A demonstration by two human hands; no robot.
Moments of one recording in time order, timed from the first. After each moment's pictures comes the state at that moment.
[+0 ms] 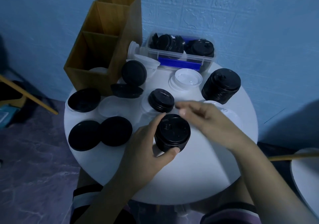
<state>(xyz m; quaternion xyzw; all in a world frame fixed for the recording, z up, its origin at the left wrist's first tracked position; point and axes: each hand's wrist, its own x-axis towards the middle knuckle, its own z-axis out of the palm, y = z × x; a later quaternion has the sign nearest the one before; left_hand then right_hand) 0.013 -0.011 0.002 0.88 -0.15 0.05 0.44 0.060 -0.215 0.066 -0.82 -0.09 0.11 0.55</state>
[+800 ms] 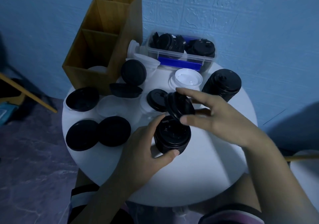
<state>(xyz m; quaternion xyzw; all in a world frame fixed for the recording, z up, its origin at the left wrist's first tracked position) 0.012 -0.009 0.004 0.87 -0.16 0.04 0.46 0.060 -0.224 0.095 -0.84 -0.13 0.12 0.51</state>
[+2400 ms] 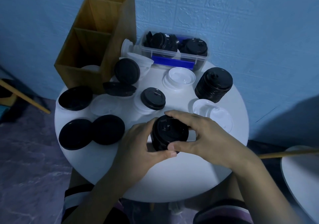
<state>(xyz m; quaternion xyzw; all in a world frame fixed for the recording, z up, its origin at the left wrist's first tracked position) 0.019 -0.015 0.005 0.87 -0.16 0.01 0.47 0.027 -0.224 0.067 -0.92 -0.15 0.13 0.34</state>
